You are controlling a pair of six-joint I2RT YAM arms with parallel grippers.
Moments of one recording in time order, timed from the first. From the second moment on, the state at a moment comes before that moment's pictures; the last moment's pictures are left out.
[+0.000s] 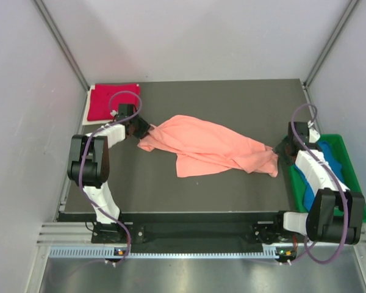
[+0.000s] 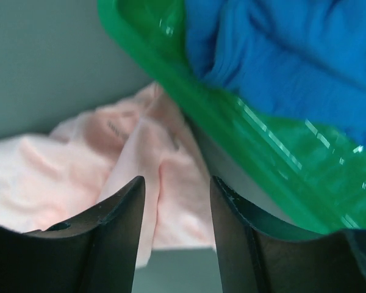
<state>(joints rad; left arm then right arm) -0.08 1.86 1.14 -0.10 0.16 -0.95 -0.07 1.24 0.78 -0.53 0.21 0.72</state>
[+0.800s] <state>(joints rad) -0.08 1.86 1.14 -0.10 0.16 -0.93 -0.15 1.34 0.65 -0.17 0.11 0.58</state>
